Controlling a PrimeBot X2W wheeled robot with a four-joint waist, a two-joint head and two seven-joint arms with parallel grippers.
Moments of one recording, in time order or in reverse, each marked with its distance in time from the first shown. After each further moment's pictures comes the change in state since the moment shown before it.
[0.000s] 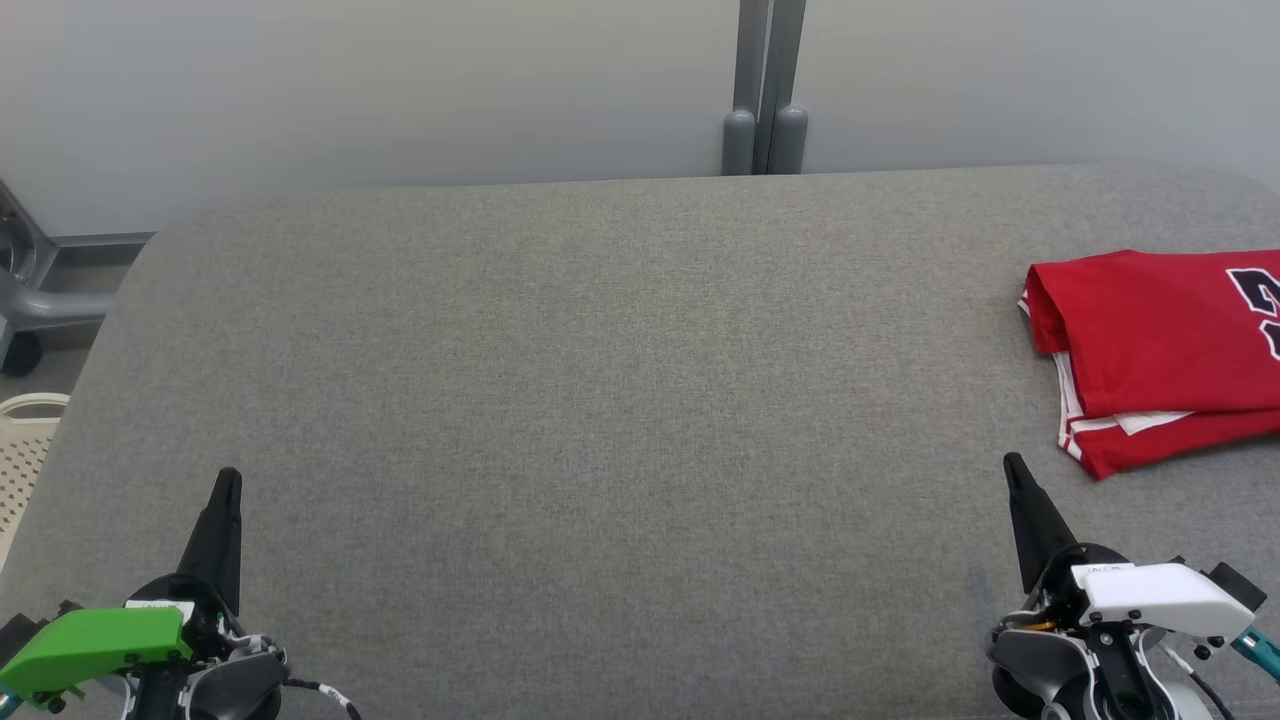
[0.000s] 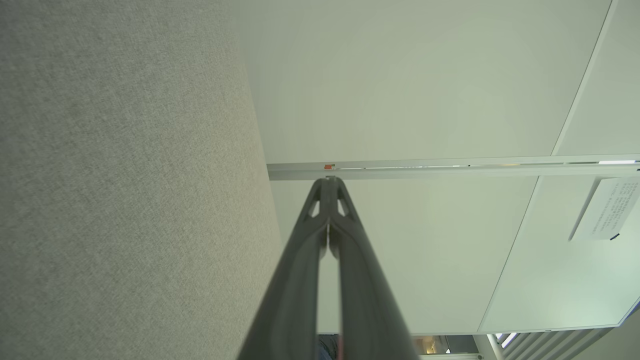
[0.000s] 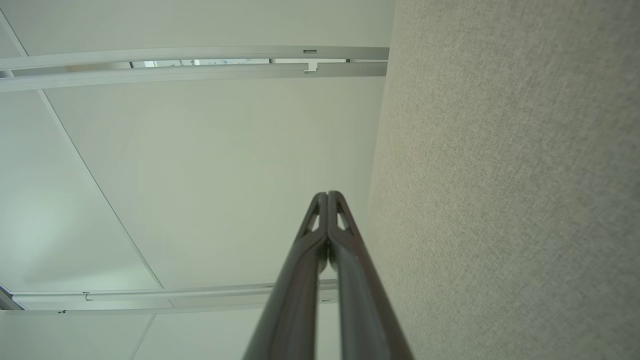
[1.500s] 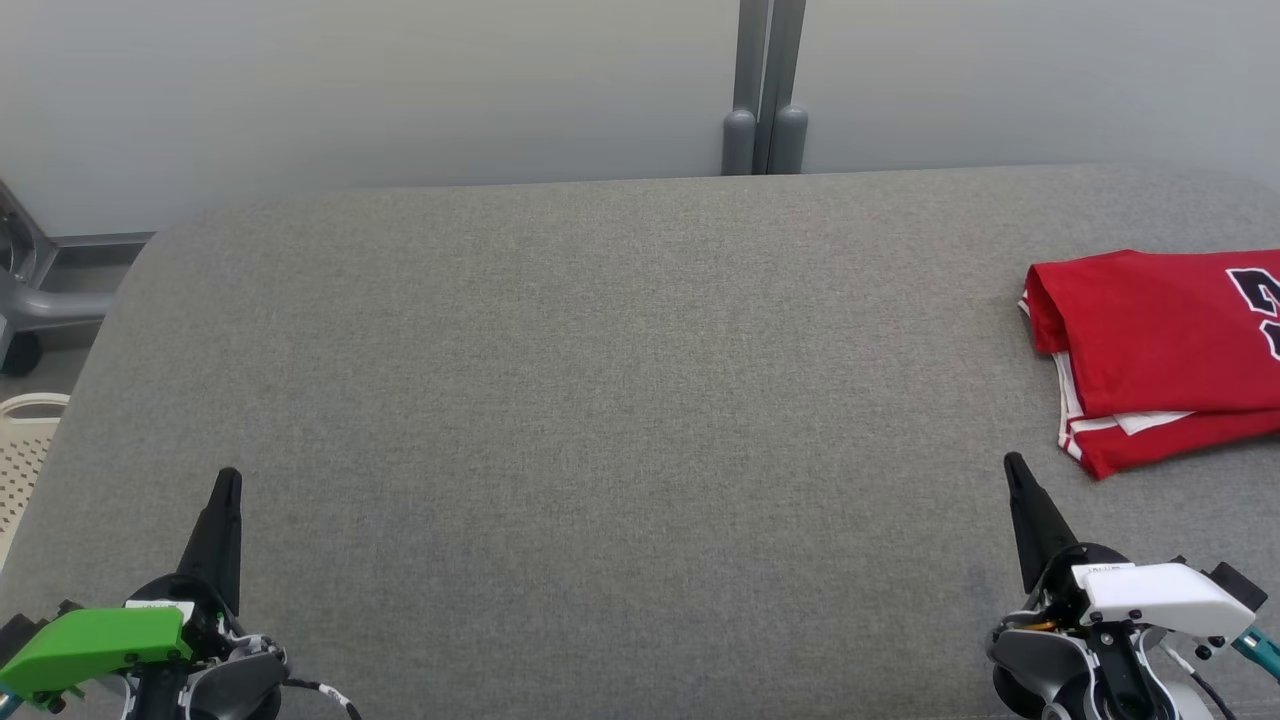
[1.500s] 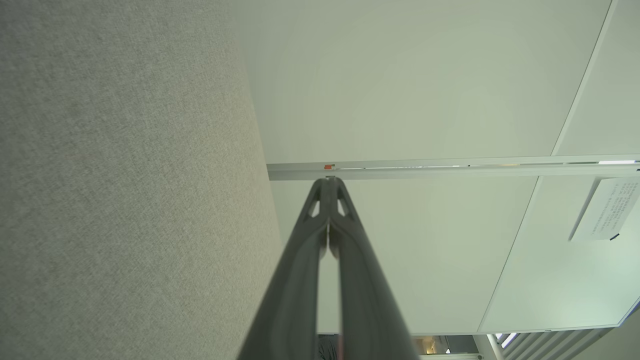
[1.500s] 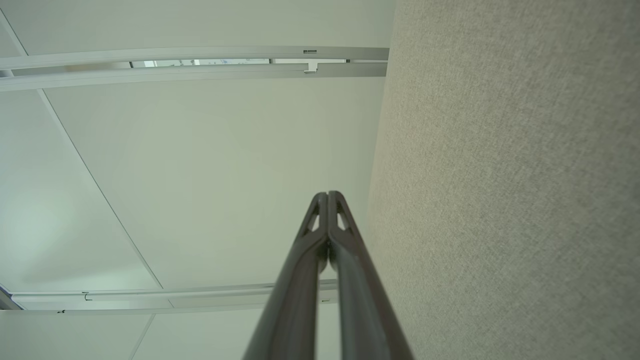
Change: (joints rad) left arm 0.000 0.000 0.000 0.000 0.000 0.000 0.000; right arm 0.000 -0.006 0.006 0.000 0.004 0.000 -0.006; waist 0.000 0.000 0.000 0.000
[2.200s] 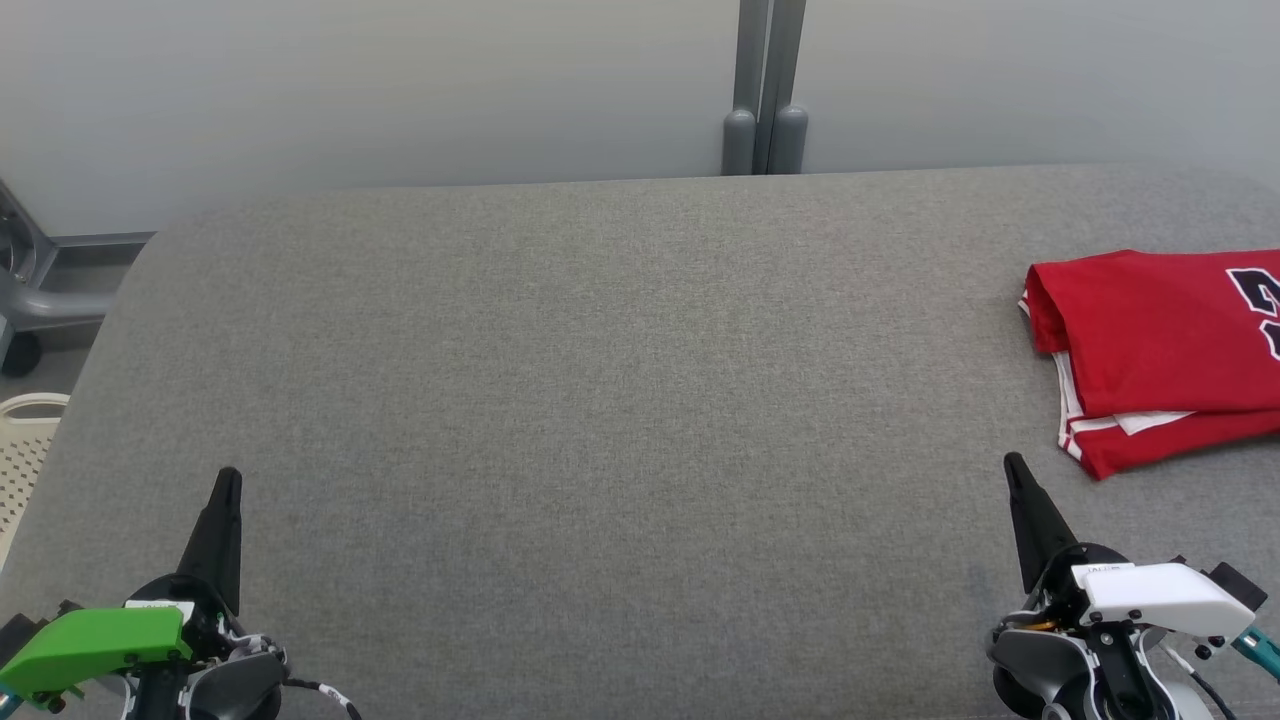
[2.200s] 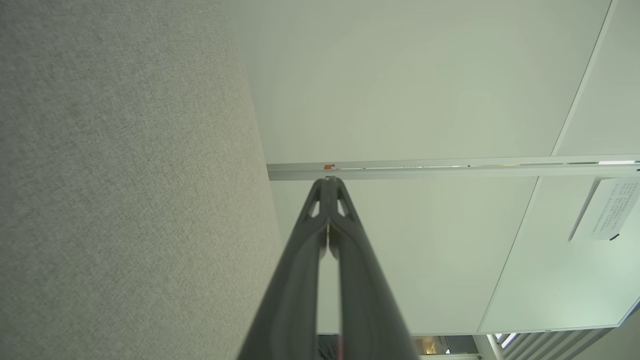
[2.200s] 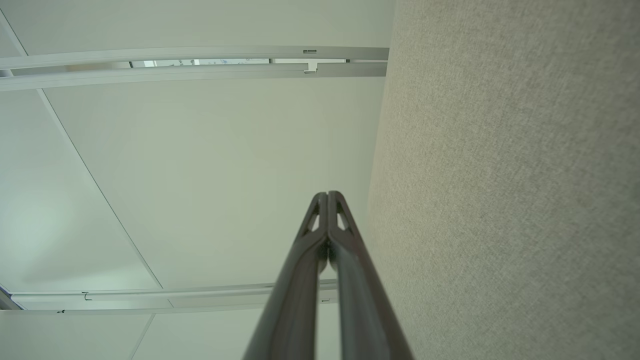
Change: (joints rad) left arm 0.000 0.000 0.000 -0.001 0.000 0.000 0.000; right arm 0.000 -0.003 0.004 0.000 0.003 0.000 -0.003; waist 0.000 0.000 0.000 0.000
